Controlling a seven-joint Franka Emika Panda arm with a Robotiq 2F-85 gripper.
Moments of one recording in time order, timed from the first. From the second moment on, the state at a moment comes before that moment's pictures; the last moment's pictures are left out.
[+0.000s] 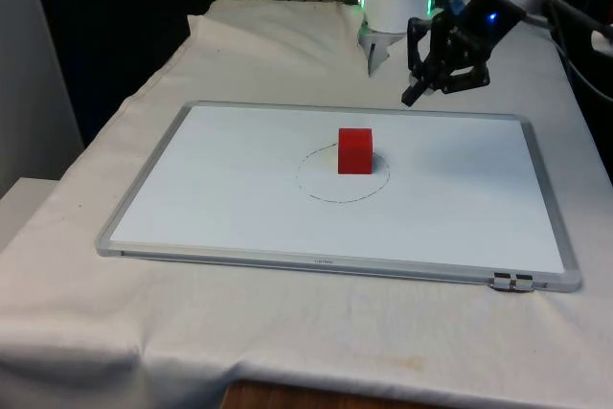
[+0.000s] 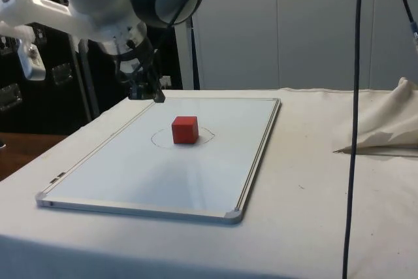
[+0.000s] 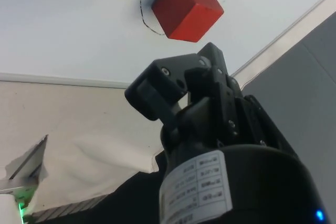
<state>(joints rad) 0.35 0.44 -0.09 -1.86 -0.62 2.05 0.63</state>
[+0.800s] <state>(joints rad) 0.34 0.38 -0.09 -1.86 -0.56 2.07 0.67</state>
